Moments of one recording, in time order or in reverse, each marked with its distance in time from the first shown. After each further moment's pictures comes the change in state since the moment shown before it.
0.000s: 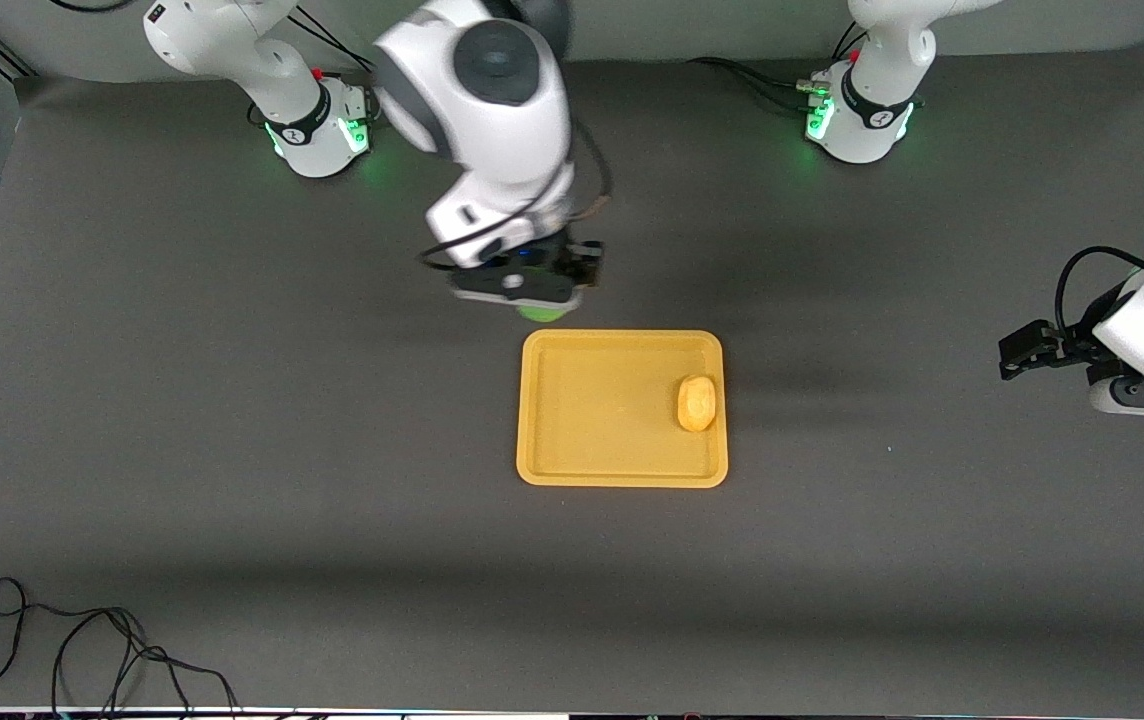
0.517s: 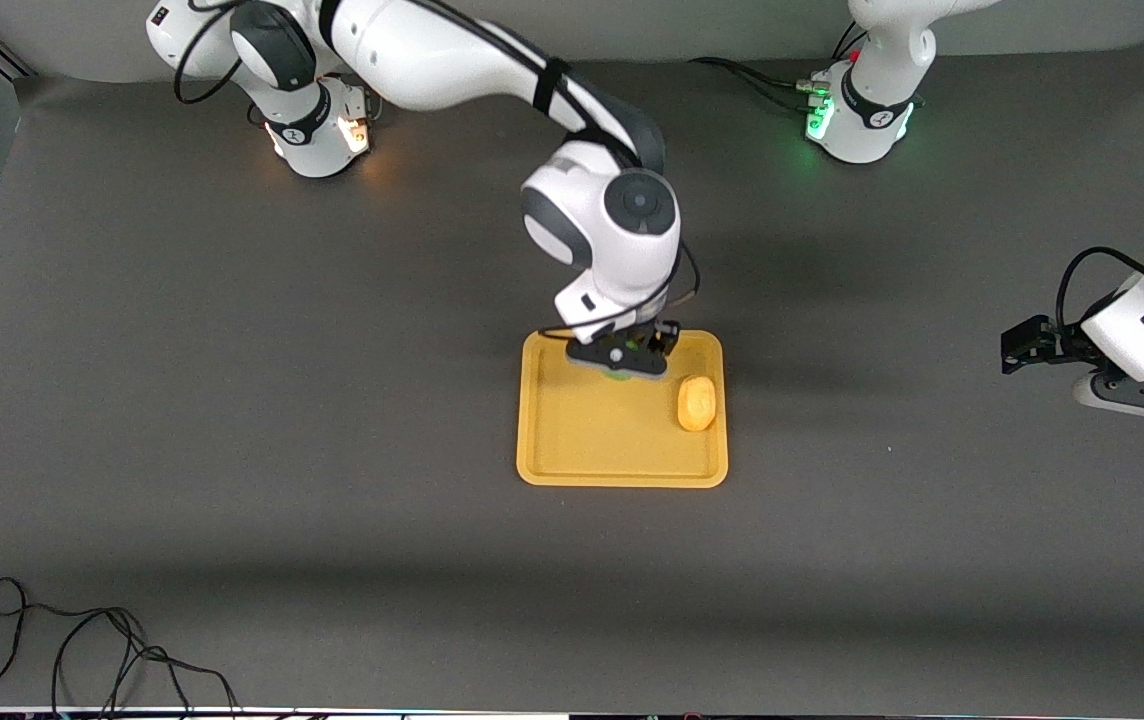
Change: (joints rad) left arm 0.021 0.001 0.003 -0.036 0.007 0.021 0.126; right arm 0.019 0.342 -0.021 0.127 -0.033 0.239 0.064
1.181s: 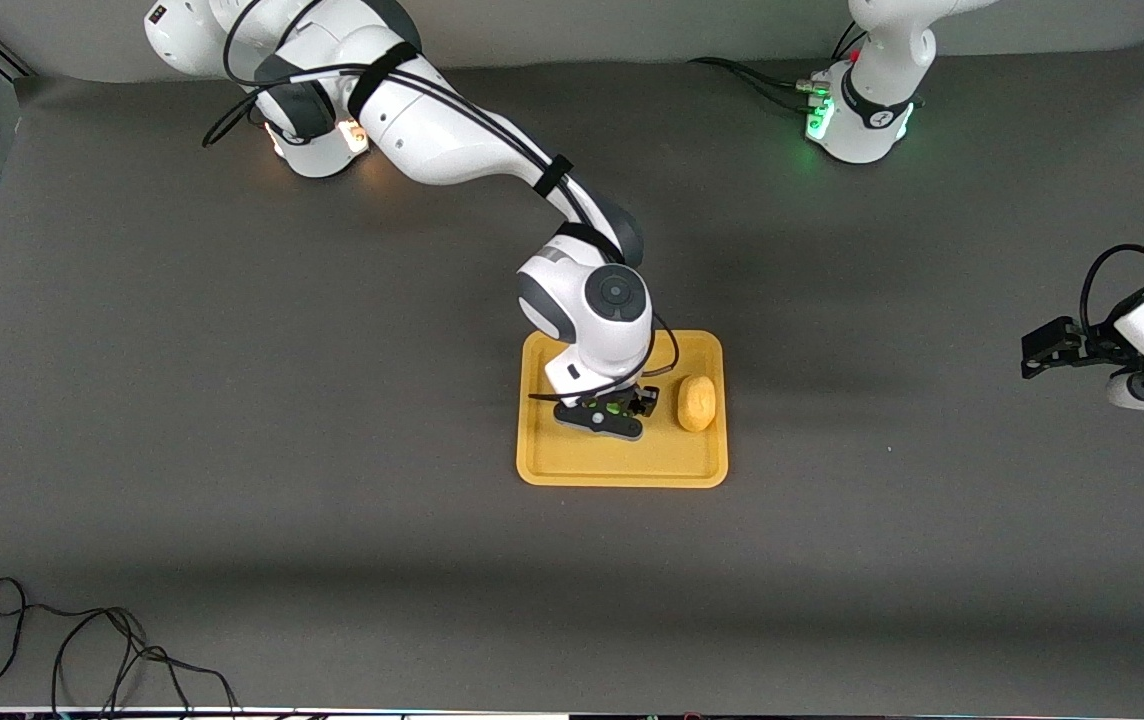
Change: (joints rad) left arm 0.019 -0.002 0.000 0.012 -0.018 0.008 -0.004; right arm -0.048 0.156 -0.004 0.014 -0.021 0.177 0.000
